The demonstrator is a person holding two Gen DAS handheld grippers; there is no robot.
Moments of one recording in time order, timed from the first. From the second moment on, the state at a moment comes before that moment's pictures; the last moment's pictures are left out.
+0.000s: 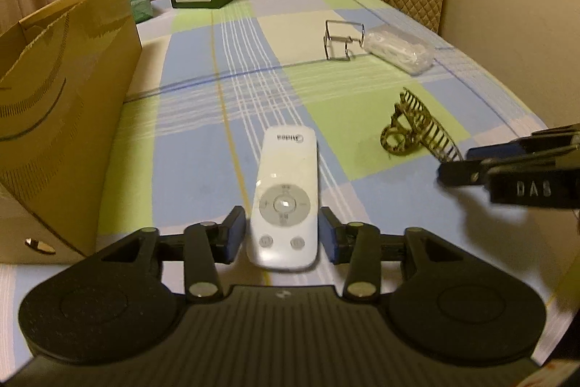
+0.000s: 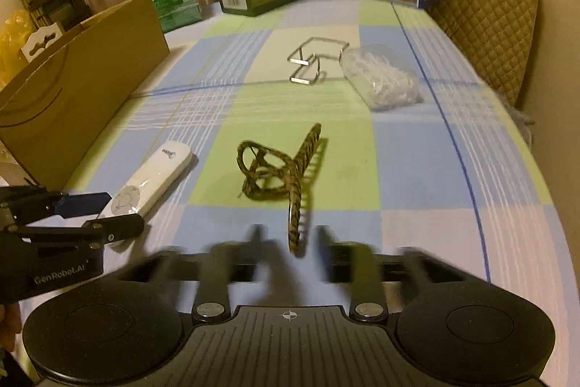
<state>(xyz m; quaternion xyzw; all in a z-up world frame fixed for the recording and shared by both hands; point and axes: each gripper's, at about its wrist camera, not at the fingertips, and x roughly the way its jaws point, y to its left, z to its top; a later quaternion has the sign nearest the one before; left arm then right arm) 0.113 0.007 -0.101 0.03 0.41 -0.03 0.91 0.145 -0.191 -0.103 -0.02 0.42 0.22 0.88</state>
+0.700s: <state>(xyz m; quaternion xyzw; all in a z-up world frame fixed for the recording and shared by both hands) 0.124 0.016 -0.100 0.00 0.40 -0.04 0.92 0.173 -0.161 -0.116 -0.01 0.38 0.21 0.90</state>
